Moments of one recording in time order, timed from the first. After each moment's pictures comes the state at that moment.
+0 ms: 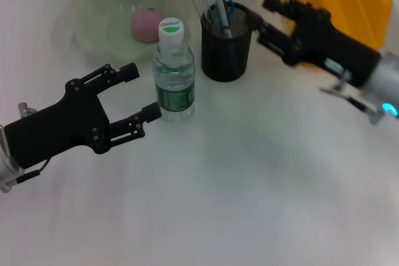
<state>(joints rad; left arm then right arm) -0.35 -2.07 0.80 0.45 1.58 1.74 -0.92 0.47 2.08 -1.29 -0.40 -0.93 -1.35 0.93</state>
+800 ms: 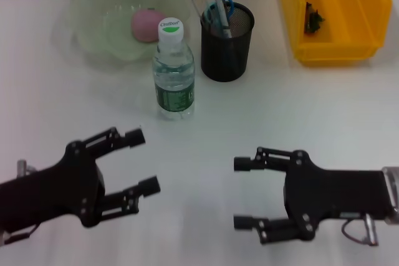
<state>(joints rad) -0.24 -2.05 0.92 0.46 1.61 1.86 -0.97 0.28 2.08 -1.29 -0.64 -1.50 -1.69 0.99</state>
